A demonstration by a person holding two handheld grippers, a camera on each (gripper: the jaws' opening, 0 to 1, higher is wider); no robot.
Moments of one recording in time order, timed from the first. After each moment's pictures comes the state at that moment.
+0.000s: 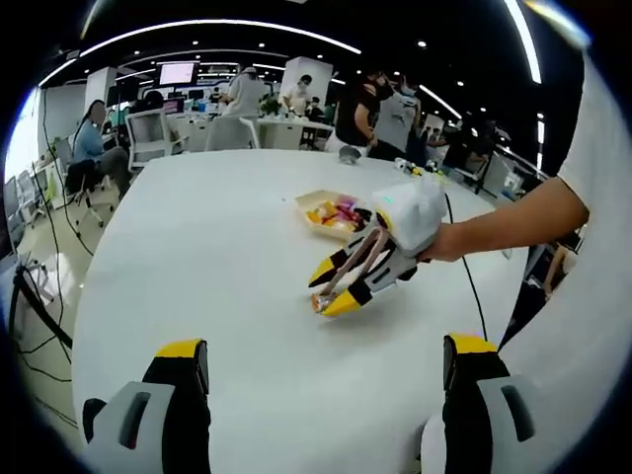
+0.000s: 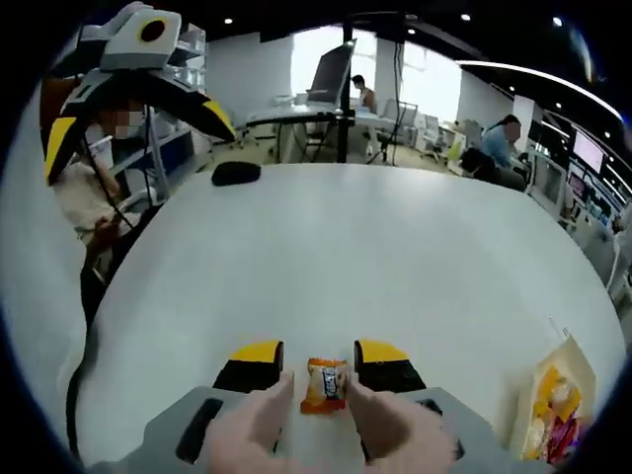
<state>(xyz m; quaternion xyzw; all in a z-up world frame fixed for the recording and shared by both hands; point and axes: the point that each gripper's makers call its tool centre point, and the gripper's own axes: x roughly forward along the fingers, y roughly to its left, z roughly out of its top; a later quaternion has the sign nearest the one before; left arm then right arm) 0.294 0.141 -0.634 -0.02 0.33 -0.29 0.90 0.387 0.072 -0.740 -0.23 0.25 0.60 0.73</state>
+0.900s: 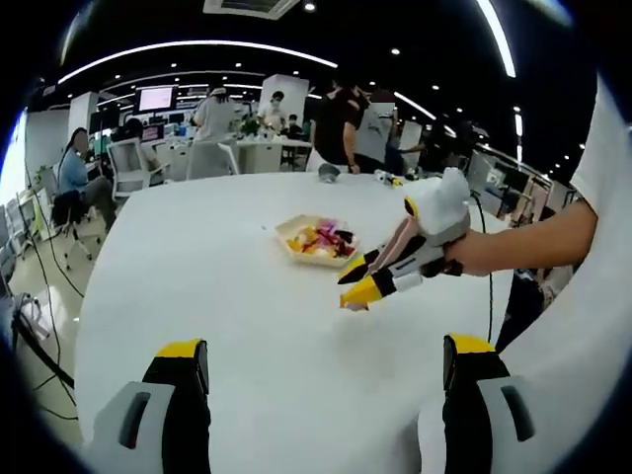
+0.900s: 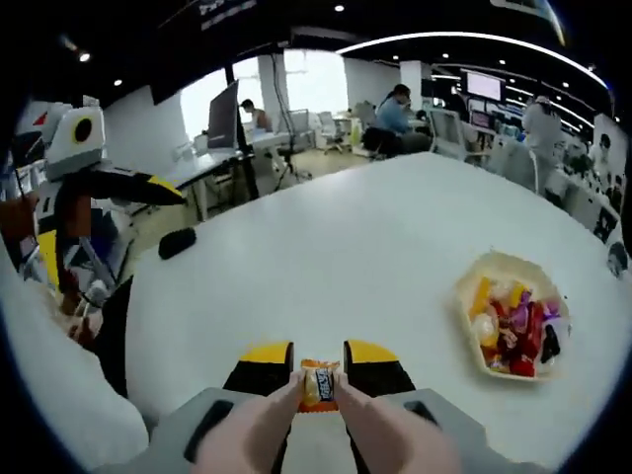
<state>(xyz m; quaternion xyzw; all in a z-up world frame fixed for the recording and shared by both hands) 0.306 0.106 -0.599 0.00 0.26 -0.35 0.90 0.377 -0.016 -0.664 -0.08 0.29 0.39 0.87</state>
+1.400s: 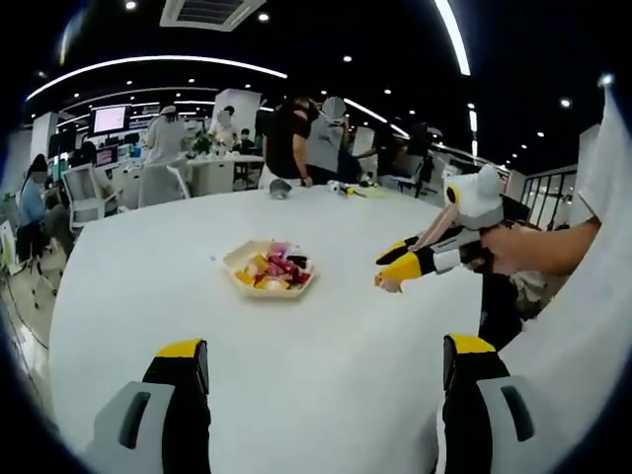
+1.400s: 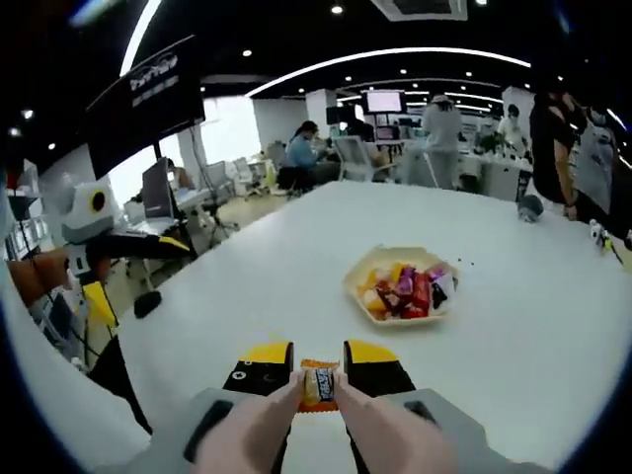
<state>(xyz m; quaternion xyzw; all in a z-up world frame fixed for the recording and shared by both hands) 0.321 0.057 -0.587 0.01 0.24 -0.43 0.87 0.350 -0.104 -0.612 -0.02 0.26 0.28 0.92</state>
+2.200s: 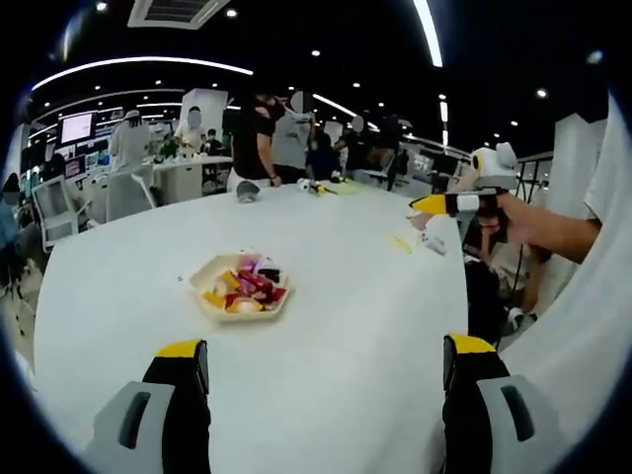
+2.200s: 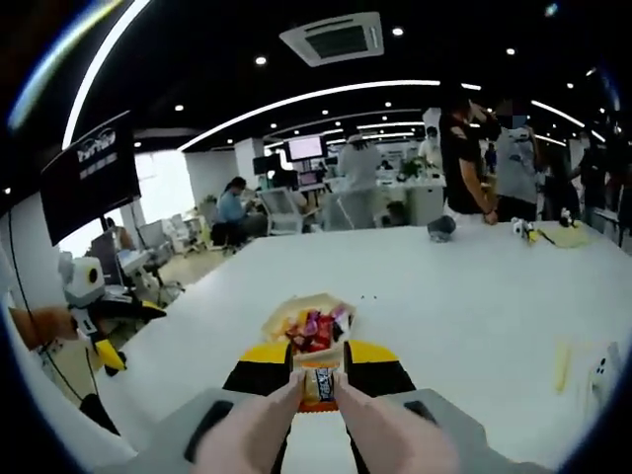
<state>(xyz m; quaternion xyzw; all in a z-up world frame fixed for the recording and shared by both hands) 0.341 0.008 -0.578 0.03 0.24 -0.50 0.84 0.337 -0.237 -0.520 0.06 0.17 0.11 0.98</state>
